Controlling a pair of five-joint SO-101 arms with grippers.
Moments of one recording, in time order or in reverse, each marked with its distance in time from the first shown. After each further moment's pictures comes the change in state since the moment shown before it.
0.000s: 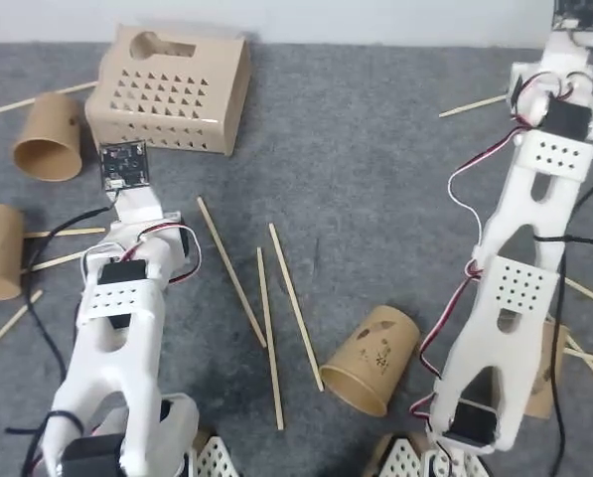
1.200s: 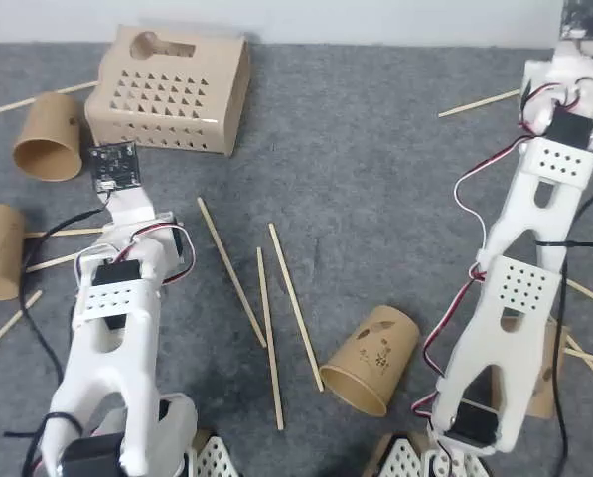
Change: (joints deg) left arm -1.9 0.0 0.0 0.0 0.0; right arm 2.1 6.9 0.0 -12.6 4.0
